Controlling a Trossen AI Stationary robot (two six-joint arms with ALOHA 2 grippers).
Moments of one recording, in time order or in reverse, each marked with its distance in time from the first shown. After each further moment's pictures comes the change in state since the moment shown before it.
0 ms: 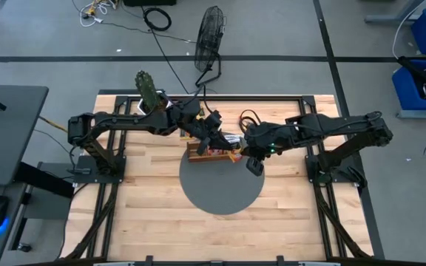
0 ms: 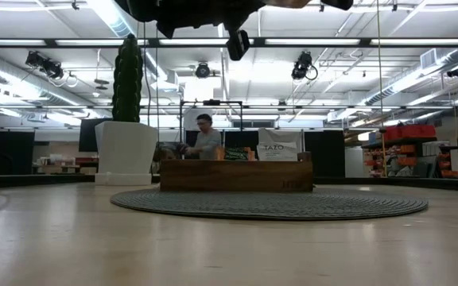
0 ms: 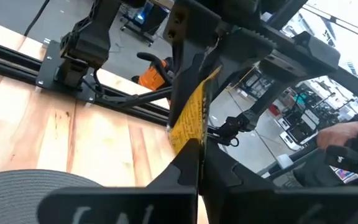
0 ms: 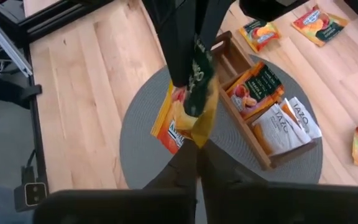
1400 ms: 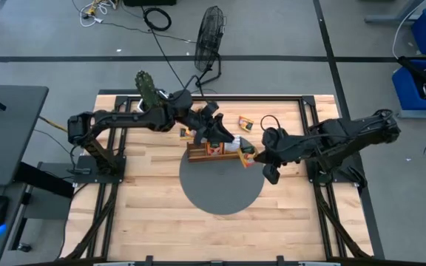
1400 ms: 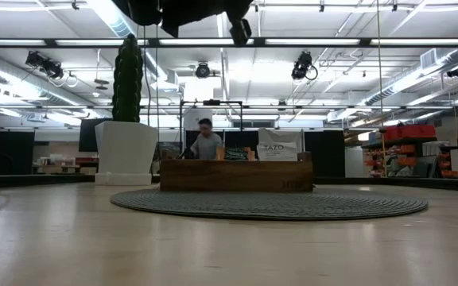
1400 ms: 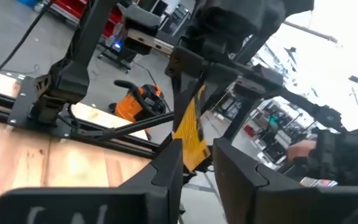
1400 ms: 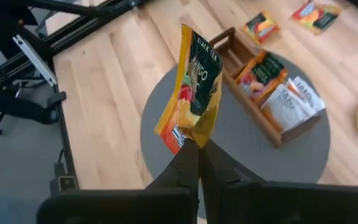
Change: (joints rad) left arm 0.041 0.000 0.000 0.213 0.067 -0.146; right arm 0.176 -0.106 0.000 -0.080 0.133 0.205
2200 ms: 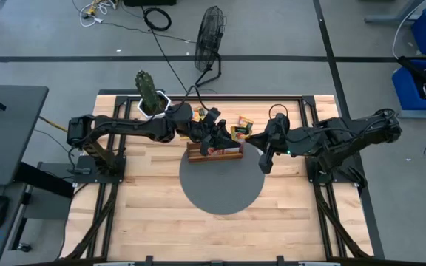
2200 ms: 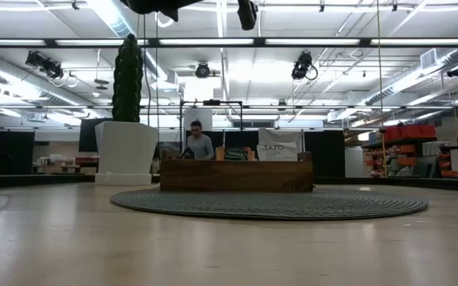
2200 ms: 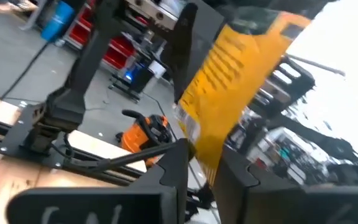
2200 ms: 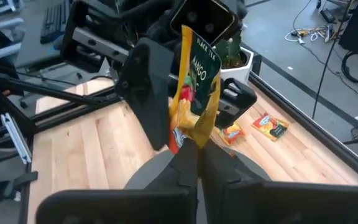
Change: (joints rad) left arm -0.117 0.000 0.001 0.096 -0.266 -0.053; right arm 0.007 -0.022 0.000 0.266 0.293 -0.243
